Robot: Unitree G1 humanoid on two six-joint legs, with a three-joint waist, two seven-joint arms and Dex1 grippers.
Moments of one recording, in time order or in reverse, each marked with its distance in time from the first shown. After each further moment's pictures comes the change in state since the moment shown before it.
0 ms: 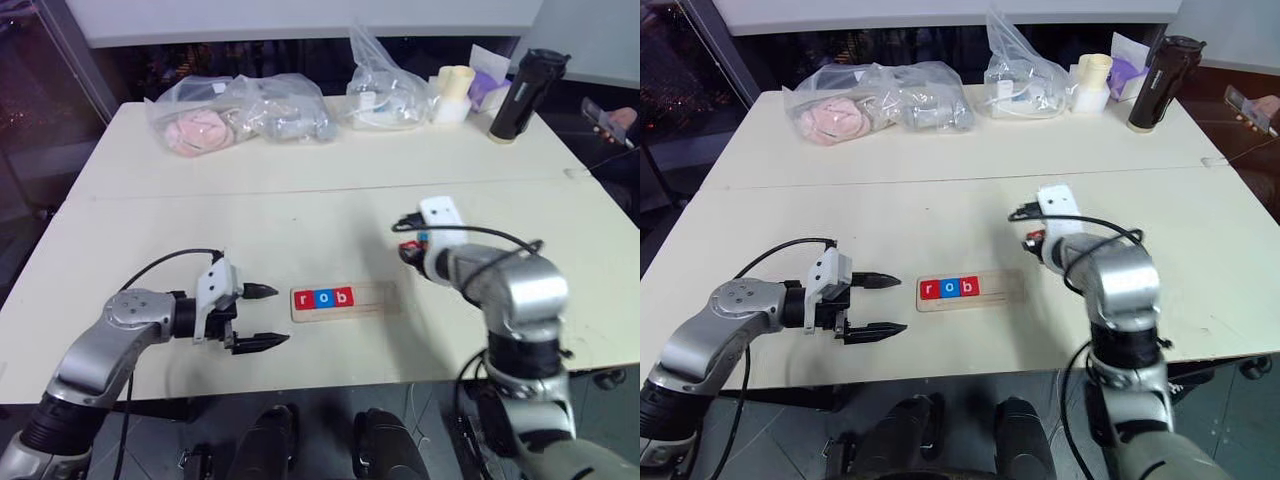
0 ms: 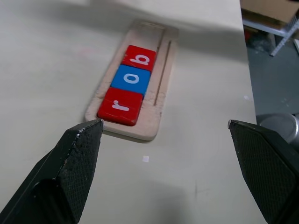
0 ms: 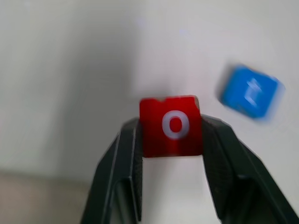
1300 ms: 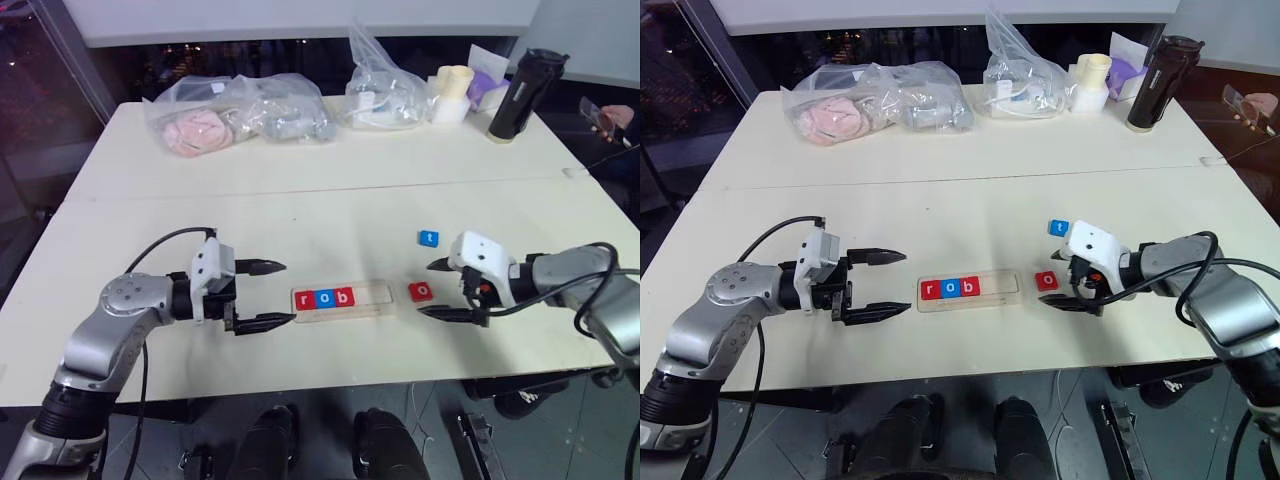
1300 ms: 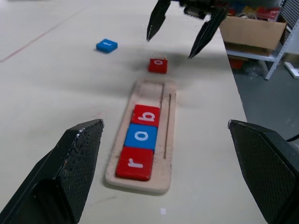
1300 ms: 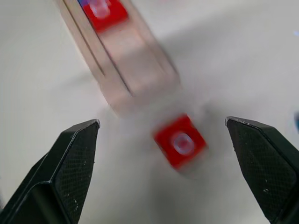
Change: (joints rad) left arm -0.076 -0.069 0.052 0.044 -0.056 -0.113 -0.036; right arm 0.165 -0.723 0.235 0.362 0.156 -1.151 0.879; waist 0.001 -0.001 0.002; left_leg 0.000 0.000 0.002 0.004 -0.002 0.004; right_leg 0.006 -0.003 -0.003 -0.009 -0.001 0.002
